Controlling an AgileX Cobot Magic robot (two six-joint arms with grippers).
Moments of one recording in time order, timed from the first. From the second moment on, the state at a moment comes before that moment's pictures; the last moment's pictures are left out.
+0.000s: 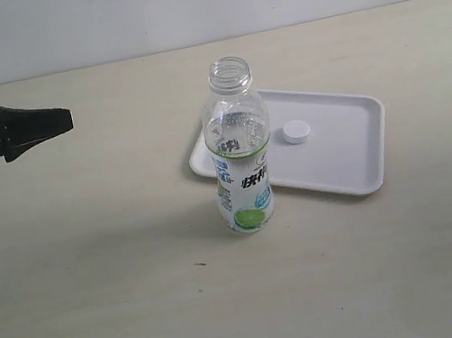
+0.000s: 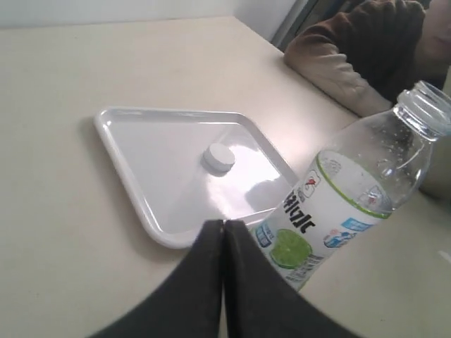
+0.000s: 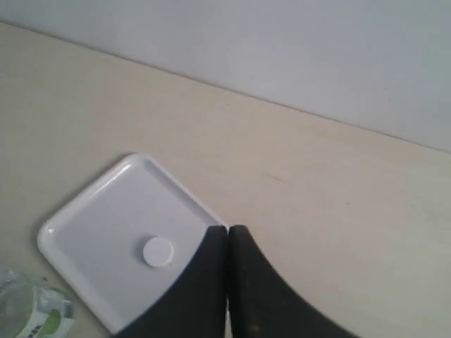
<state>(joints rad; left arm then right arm) 0.11 1.86 -0.85 1.53 -1.20 -1.18 0.02 1.39 -1.55 0.13 1.00 -0.22</state>
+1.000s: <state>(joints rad) 0.11 1.10 -0.03 0.69 -1.21 -0.94 0.02 0.42 -0.32 0.22 -0.01 -0.06</state>
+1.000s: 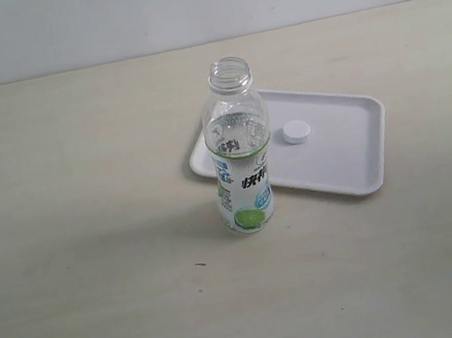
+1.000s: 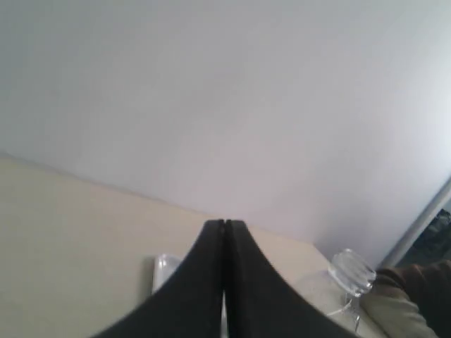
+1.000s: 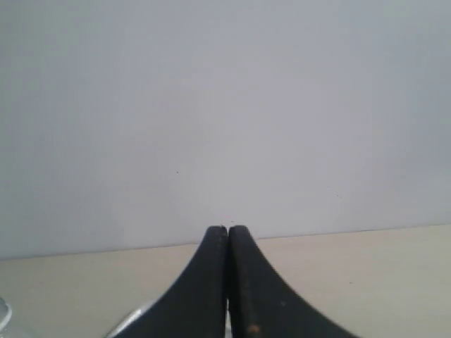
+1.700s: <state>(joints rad) 0.11 0.34 0.00 0.61 -0.77 -1.05 0.02 0.77 -0.20 0.56 -0.53 -0.29</state>
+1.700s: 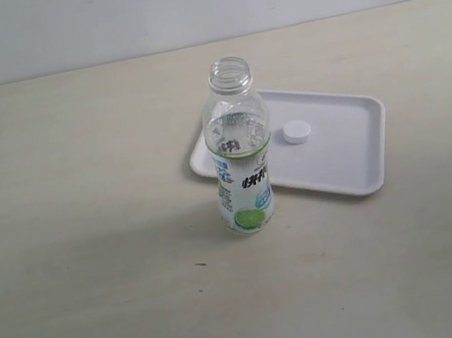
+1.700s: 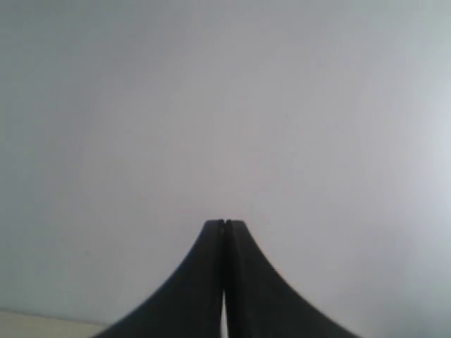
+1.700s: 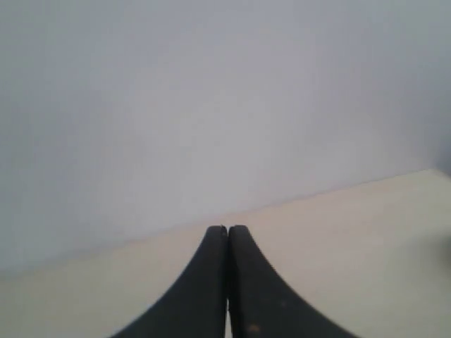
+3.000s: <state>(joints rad) 0.11 0.33 0.00 0.86 -0.45 -1.14 0.02 0.76 -0.02 0.24 -0.40 -0.16</state>
